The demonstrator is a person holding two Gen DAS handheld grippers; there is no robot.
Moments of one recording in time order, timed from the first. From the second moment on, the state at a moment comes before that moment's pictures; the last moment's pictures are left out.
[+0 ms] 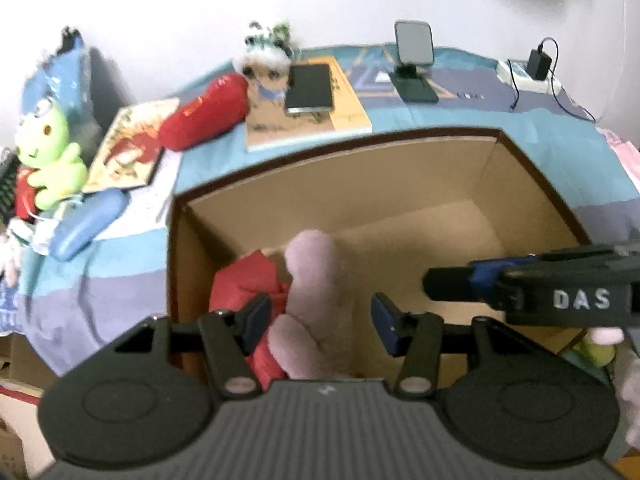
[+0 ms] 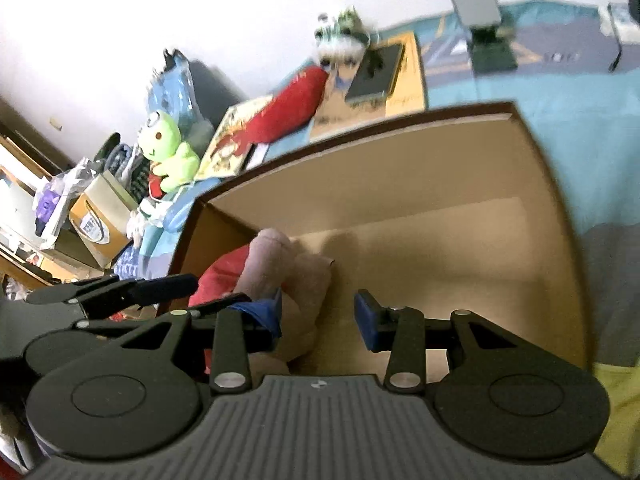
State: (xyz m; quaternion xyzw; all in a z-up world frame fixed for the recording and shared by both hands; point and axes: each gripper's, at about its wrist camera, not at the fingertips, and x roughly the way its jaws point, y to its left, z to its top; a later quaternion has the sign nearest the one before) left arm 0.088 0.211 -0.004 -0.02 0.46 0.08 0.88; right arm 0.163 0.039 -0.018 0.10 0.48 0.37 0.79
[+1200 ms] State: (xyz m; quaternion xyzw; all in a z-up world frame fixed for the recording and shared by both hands) left arm 0.001 -0.019 -0.063 -0.07 0.45 -0.09 0.88; right arm 0.079 -0.216 -0.084 0.20 0.52 0.29 0.78
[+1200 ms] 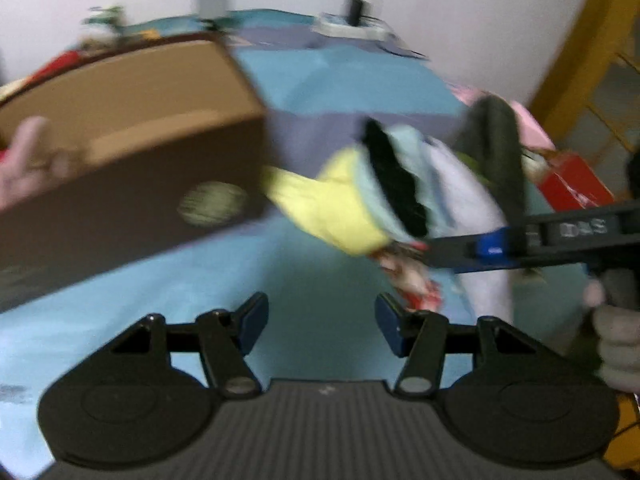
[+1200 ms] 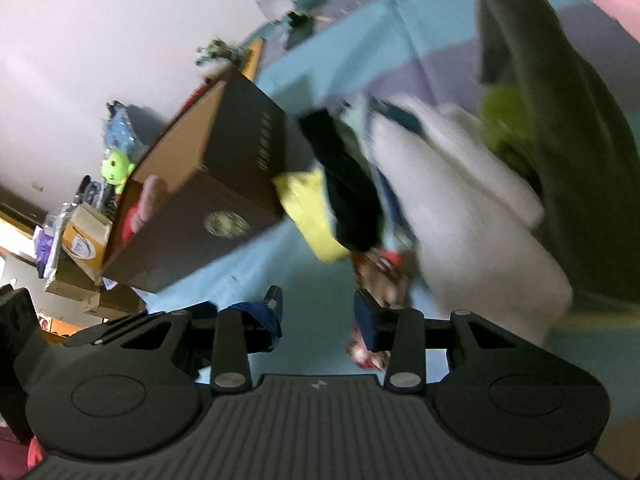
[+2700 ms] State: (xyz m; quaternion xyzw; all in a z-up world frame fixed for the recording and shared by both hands) left arm -0.023 0.049 0.011 -0.05 0.38 -0.22 0.90; right arm 0.083 -0.119 -0.003 0.23 0.50 0.44 0.71
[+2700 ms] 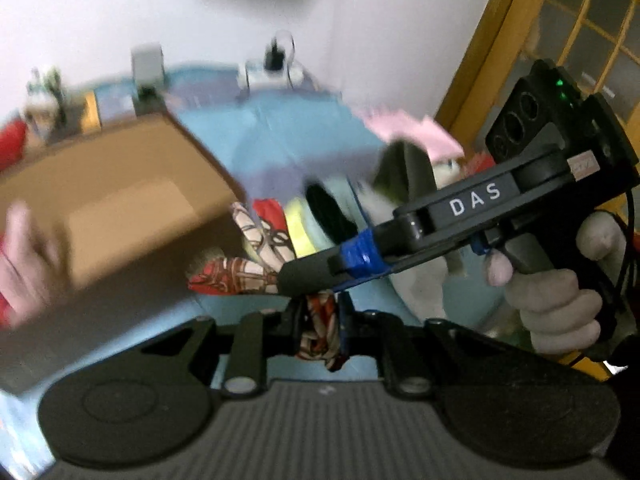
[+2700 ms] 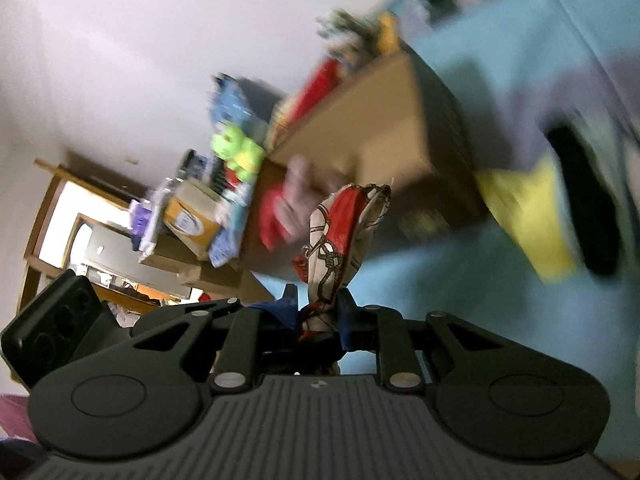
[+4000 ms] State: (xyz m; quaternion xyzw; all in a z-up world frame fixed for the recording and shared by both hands) left arm 0.089 0.230 -0.033 -0.07 0.48 -0.06 0.87; right arm 0.177 0.053 -0.035 0.16 0.53 0.40 0.73
